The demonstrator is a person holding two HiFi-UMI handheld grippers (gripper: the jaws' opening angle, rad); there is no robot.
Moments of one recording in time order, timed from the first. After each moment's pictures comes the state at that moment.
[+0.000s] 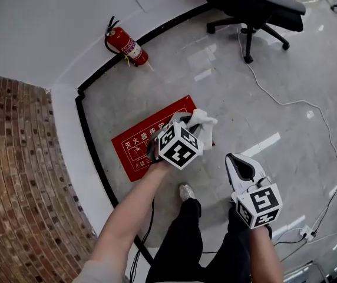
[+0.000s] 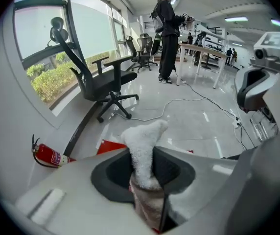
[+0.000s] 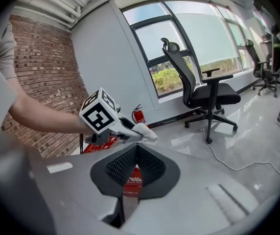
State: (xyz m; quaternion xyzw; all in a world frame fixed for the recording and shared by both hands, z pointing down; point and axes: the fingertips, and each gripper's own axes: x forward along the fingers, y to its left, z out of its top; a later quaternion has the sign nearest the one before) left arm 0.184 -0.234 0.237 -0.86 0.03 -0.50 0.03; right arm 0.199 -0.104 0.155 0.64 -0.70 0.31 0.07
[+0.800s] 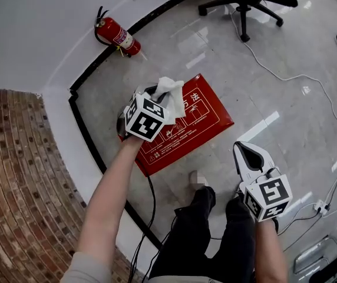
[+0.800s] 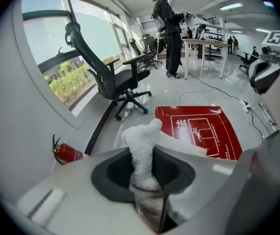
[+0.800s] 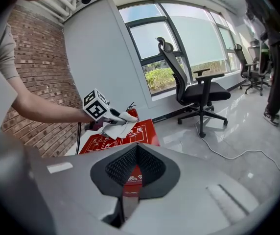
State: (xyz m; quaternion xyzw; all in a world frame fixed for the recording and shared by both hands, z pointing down) left arm 0.096 -0.355 0.236 -0.86 0.07 -0.49 0.10; right arm 0.148 -0.108 0.172 0.69 -0.65 0.32 0.08
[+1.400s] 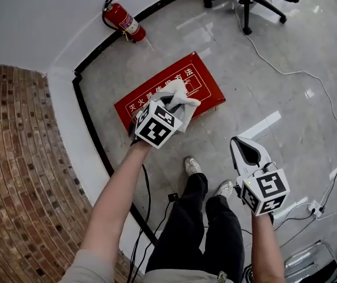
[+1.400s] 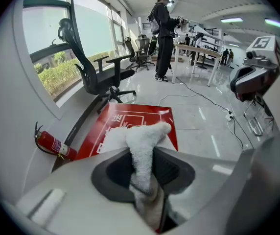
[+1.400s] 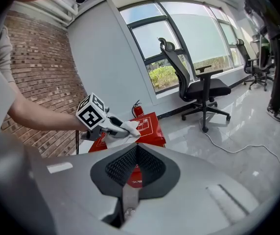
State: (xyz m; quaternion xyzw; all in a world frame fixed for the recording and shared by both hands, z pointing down) left arm 0.074 -0.214 0.249 -0.87 0.02 -0.50 0.04; right arm 0.130 -0.039 0.171 0.66 -0.67 0.33 0.07
